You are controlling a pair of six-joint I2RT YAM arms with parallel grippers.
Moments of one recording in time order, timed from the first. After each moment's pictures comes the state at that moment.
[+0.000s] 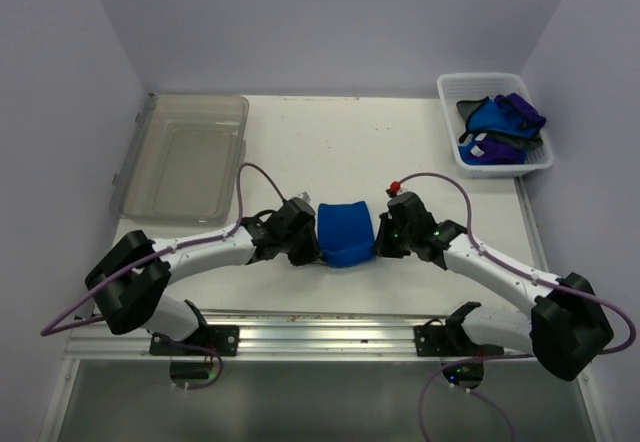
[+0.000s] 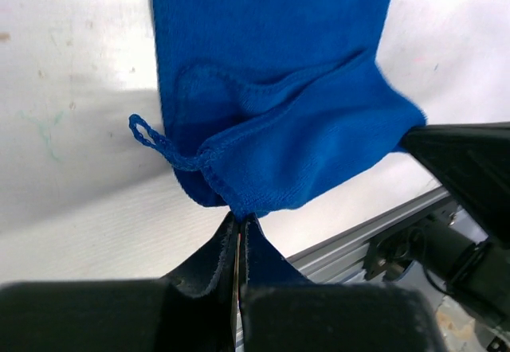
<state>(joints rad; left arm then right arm) -0.88 1.45 0.77 -0.26 0.07 -1.07 0.62 1.16 0.63 -0.40 -0.03 0.67</state>
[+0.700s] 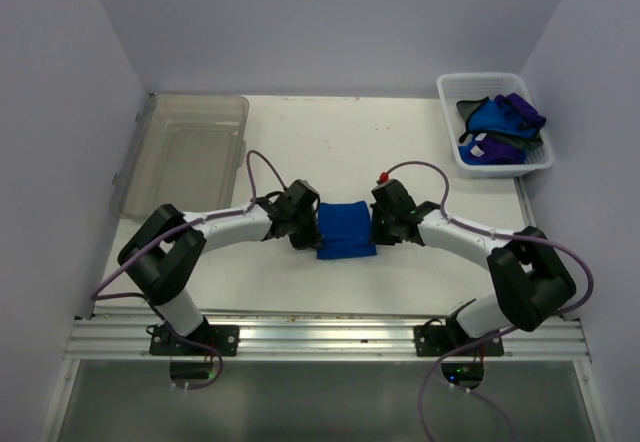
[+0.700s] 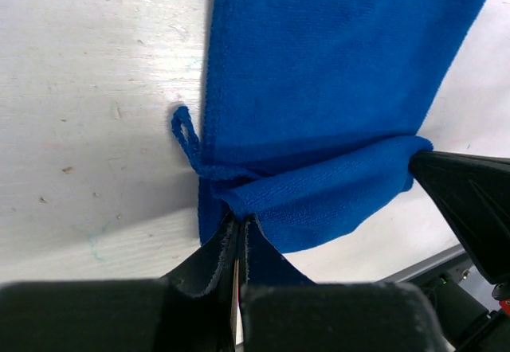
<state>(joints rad) -0.75 1.67 0.93 -0.29 0.09 -1.01 0.59 1.45 0.76 -0.36 0.05 0.63</state>
